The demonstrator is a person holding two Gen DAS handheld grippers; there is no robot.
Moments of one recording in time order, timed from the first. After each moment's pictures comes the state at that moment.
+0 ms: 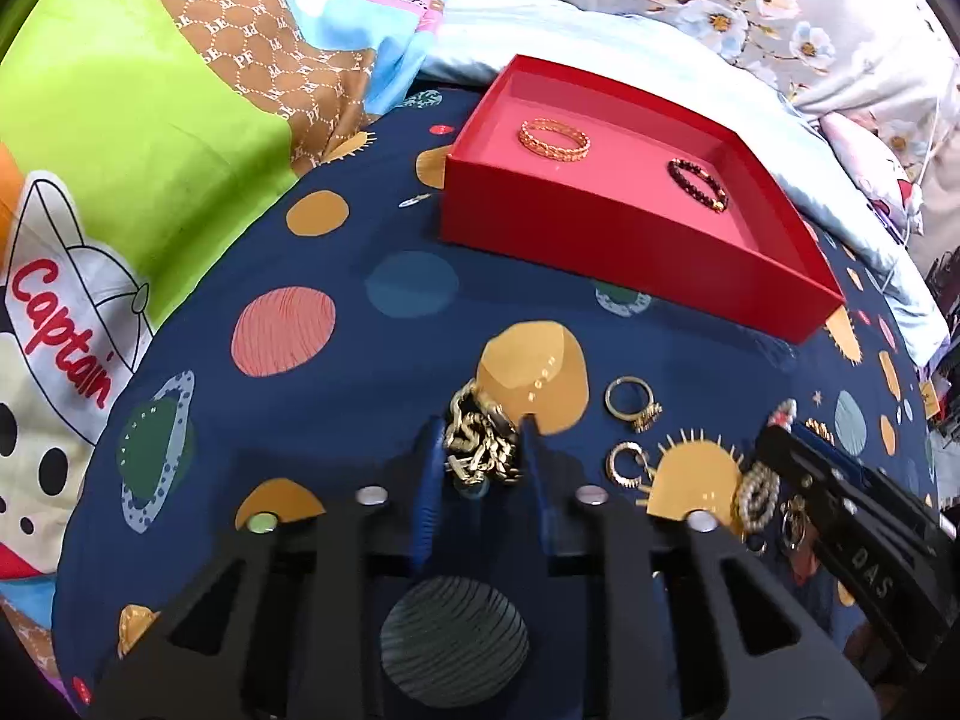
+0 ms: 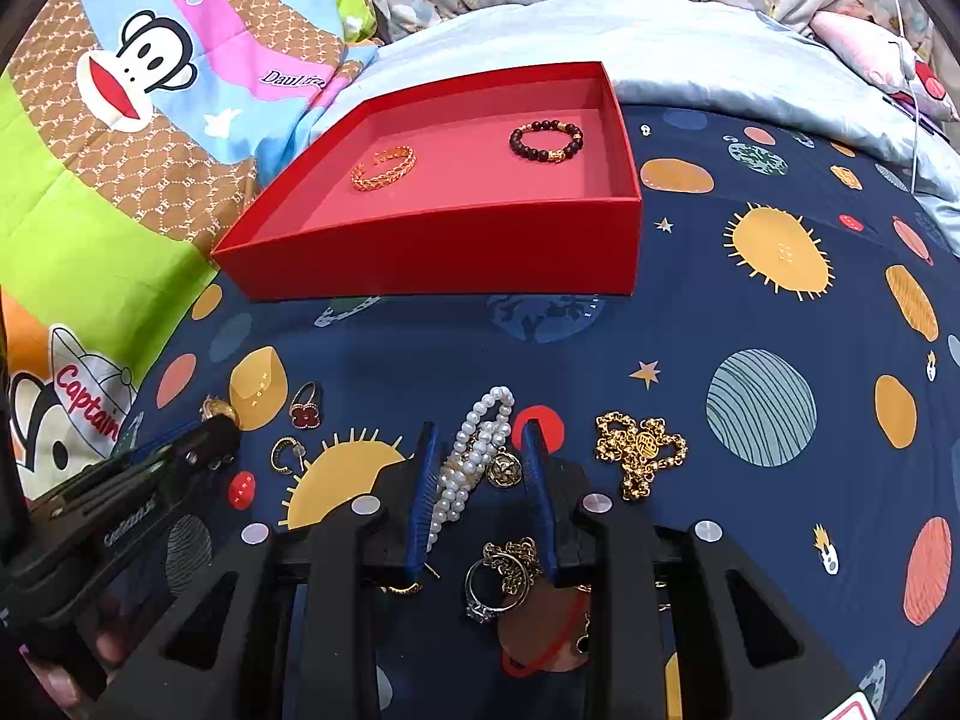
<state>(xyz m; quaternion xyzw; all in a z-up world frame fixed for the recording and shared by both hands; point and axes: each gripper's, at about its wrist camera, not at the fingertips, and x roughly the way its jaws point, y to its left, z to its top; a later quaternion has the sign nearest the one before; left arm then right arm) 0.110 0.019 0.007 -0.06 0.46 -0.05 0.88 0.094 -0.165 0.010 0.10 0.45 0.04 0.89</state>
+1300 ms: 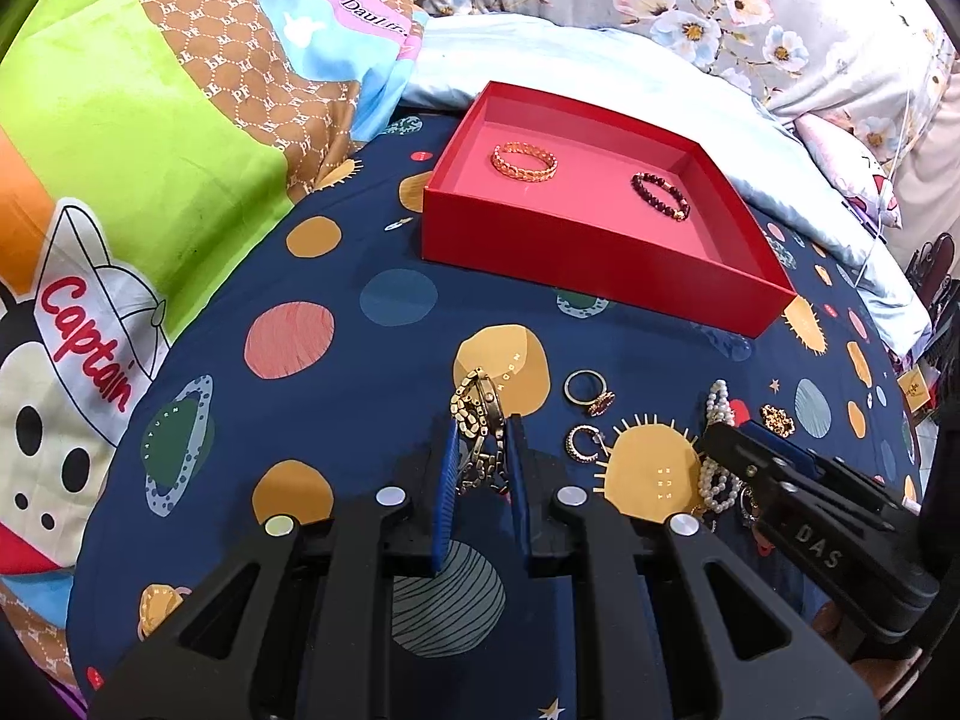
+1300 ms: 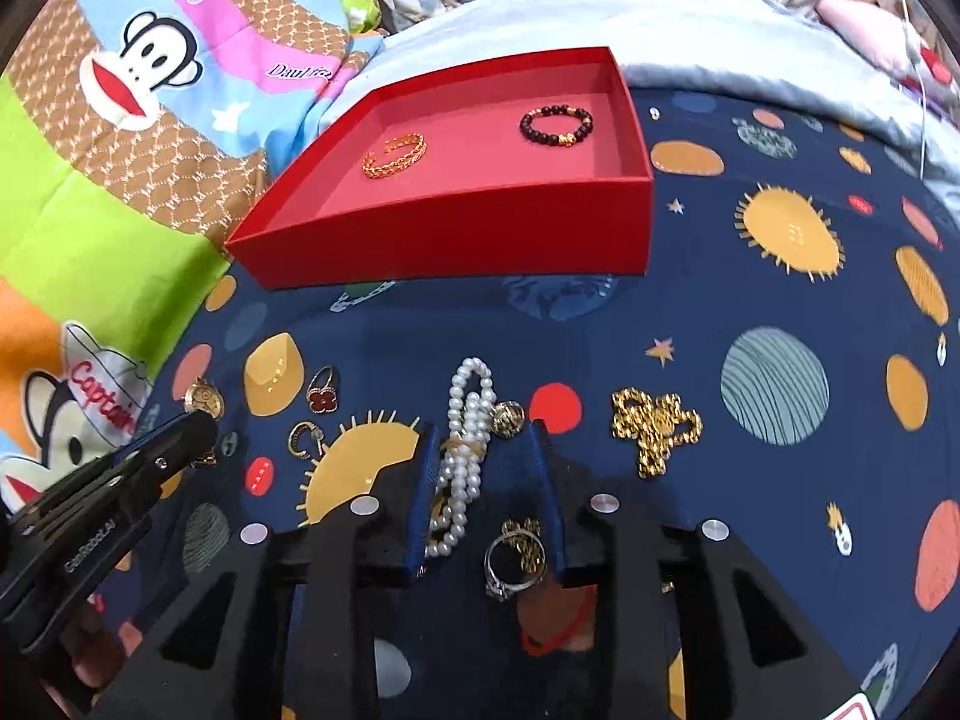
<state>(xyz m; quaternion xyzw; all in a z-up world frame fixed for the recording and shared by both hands) 0.093 0.016 0.029 -0.05 0.45 -0.07 0.89 0.092 -0.161 0.009 0.11 0.46 0.05 0.88</state>
